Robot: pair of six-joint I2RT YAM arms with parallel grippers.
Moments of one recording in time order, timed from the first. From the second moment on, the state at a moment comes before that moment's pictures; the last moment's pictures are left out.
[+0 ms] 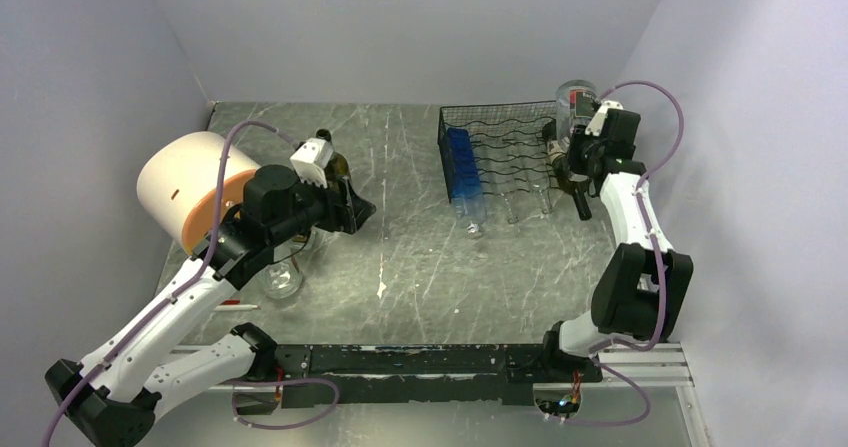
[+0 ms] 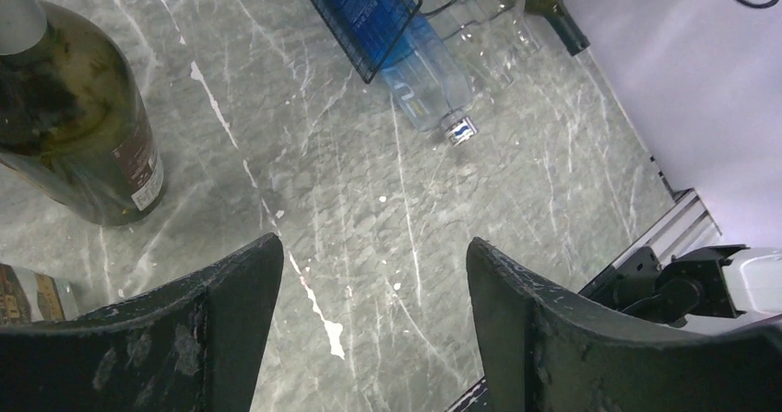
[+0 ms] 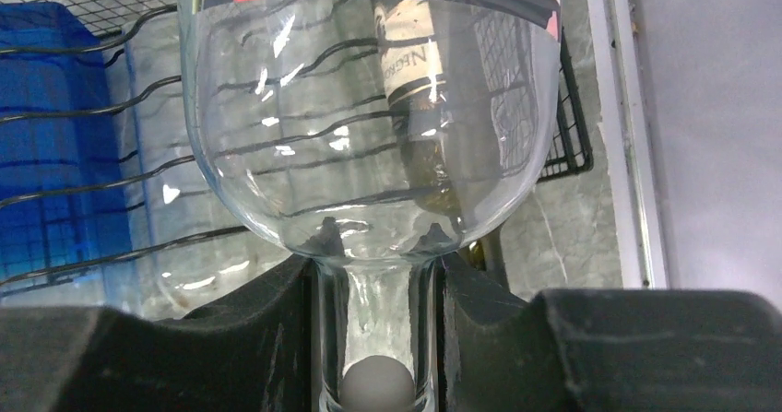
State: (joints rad) left arm -0.62 0.89 0.92 -0.37 0.08 -0.44; right arm -0.18 1.48 1.18 -0.32 -0.10 -0.02
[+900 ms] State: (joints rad) left arm -0.62 1.09 1.18 -0.44 0.10 -0.31; right arm -0.27 1.71 1.30 -0.33 -0.24 -0.17
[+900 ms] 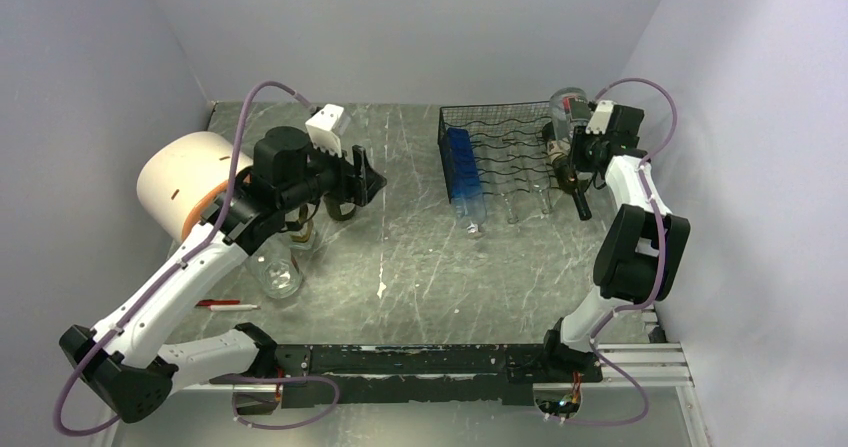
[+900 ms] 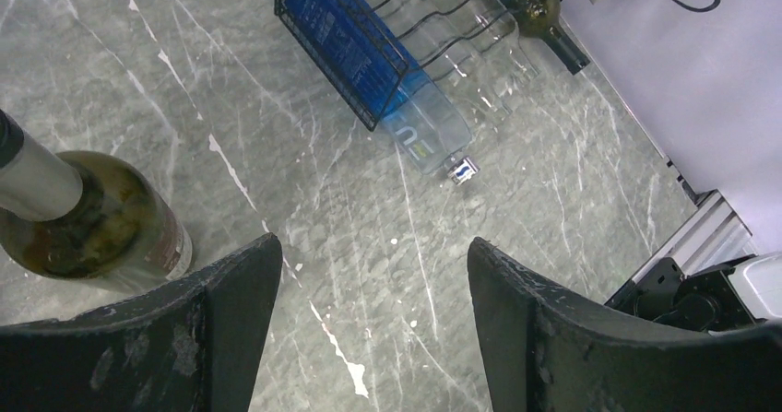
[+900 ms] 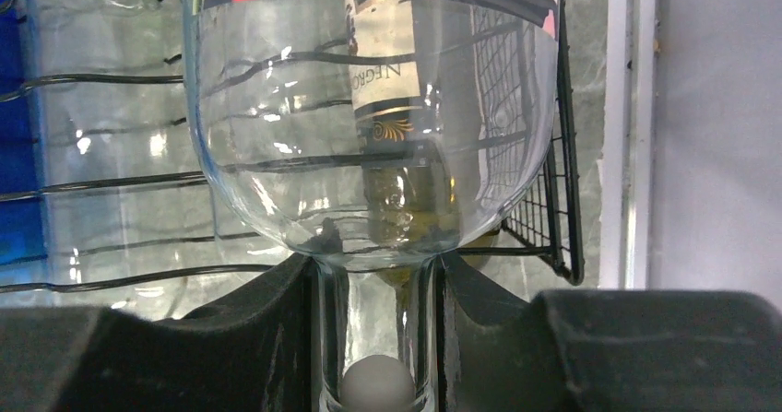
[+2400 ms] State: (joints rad) left arm -0.62 1.03 1.25 -0.46 0.00 -0.26; right arm 0.08 1.26 1.15 -0.08 -0.25 0.17
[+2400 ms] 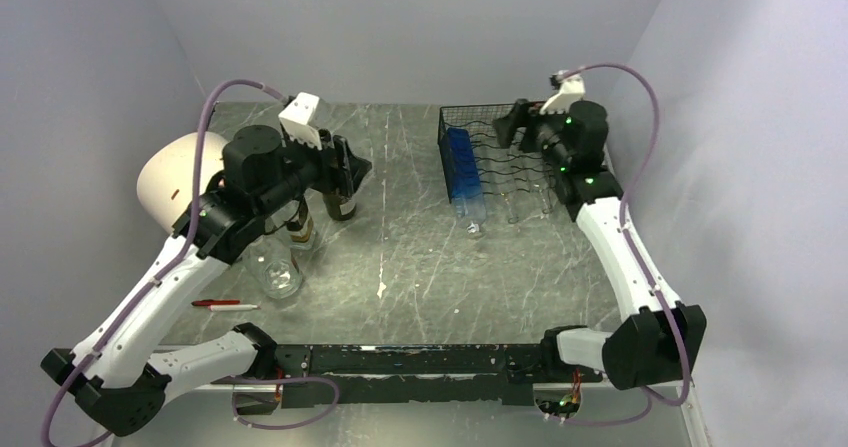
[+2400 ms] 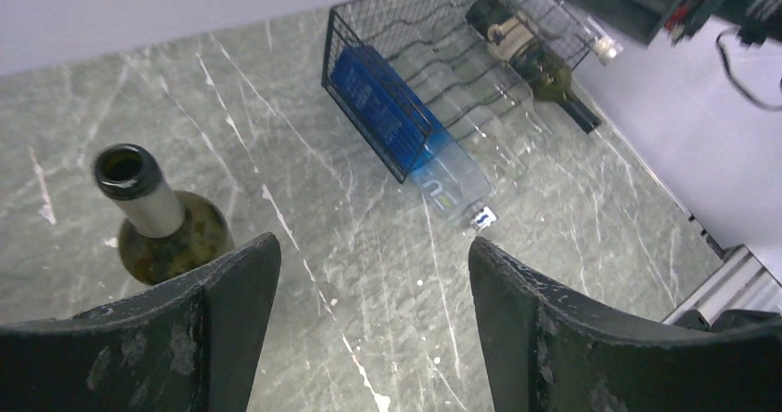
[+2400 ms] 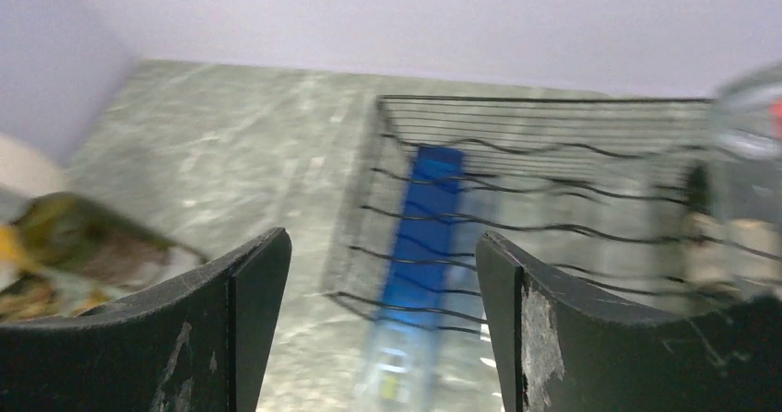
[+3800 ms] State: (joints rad) left arm -0.62 0.82 1.37 -0.57 -0.32 -0.28; right arm 0.97 1.98 1.70 0.15 0.24 0.17
